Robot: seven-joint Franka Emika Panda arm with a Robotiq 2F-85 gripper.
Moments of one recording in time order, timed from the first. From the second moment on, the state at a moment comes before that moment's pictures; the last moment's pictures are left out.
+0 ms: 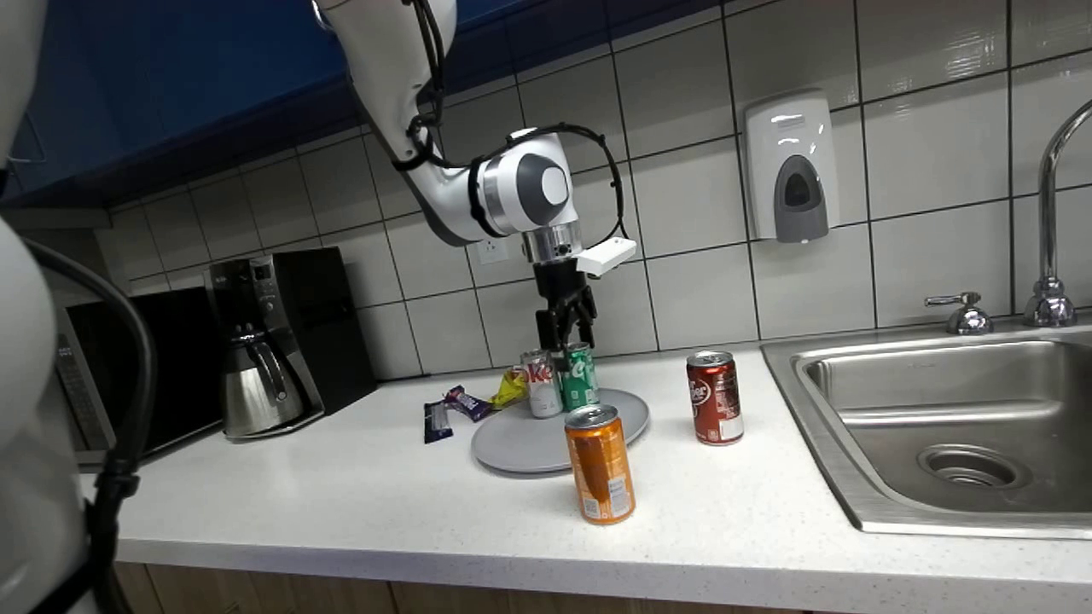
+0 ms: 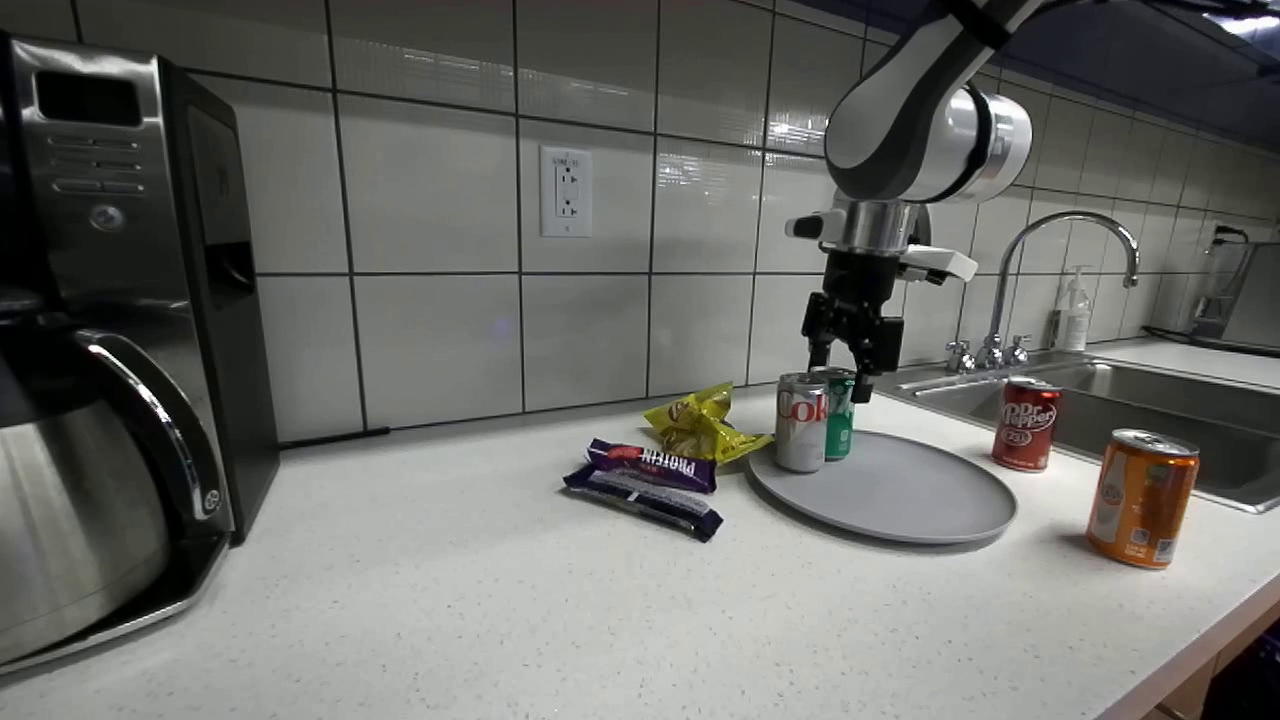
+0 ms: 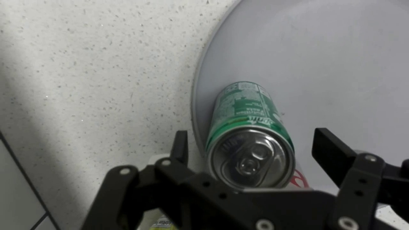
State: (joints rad) arm -0.14 0.35 0.05 -2.01 -0.01 2.47 -1.52
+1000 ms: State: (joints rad) arm -0.20 0.18 0.02 -2.18 0.11 2.55 -1.61
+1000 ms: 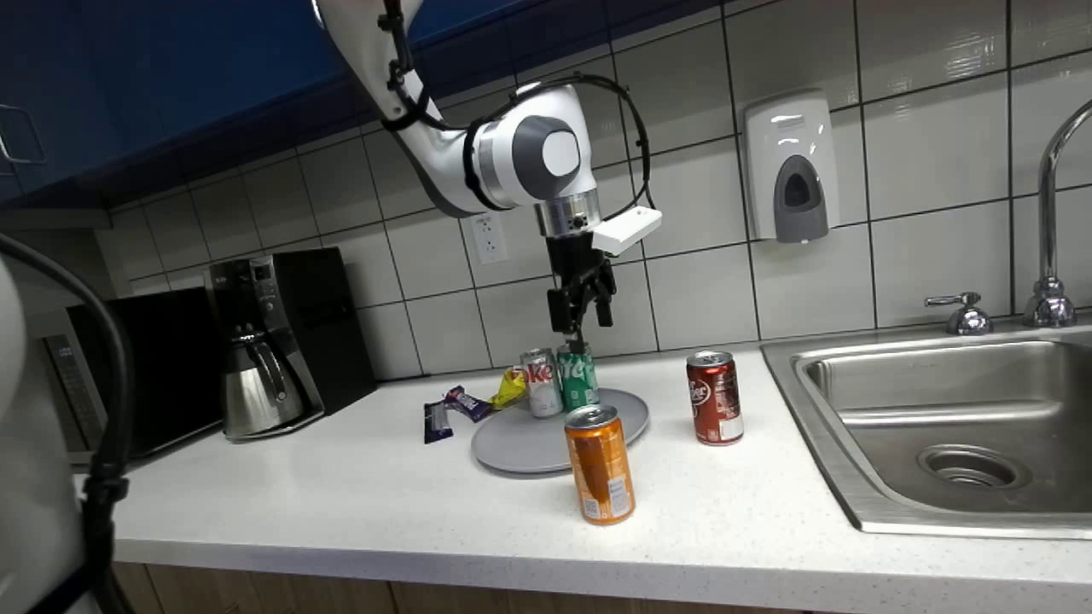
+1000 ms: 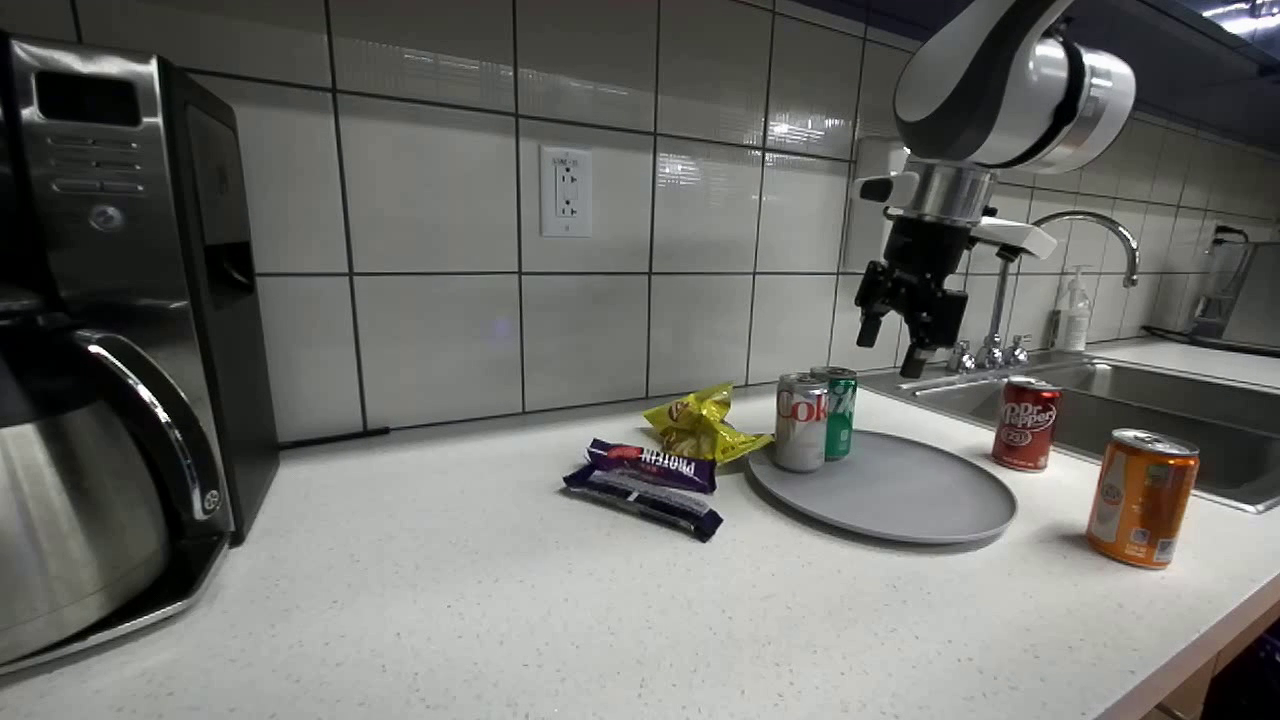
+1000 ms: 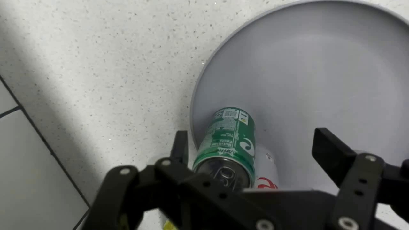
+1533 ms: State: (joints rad) arm -0.20 0.04 -0.06 -2.31 0.15 2.55 -1.61
